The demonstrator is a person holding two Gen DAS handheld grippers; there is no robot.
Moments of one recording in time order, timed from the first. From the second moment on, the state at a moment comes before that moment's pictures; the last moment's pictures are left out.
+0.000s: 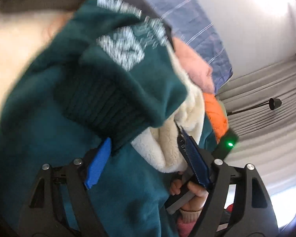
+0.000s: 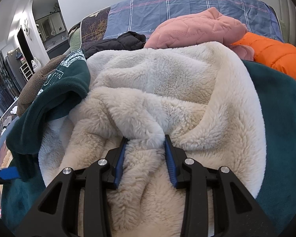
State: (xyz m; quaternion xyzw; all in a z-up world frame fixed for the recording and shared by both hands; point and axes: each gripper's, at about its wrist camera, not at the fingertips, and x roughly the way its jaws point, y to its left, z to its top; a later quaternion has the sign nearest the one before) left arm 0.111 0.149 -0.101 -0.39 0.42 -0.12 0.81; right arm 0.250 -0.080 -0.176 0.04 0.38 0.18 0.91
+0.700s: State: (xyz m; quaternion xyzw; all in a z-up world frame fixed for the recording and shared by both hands) left arm 0.086 0.226 -0.090 -0.16 0.33 0.06 0.93; right arm 0.069 0.121 -0.214 -0.65 -0.01 0.23 0.73
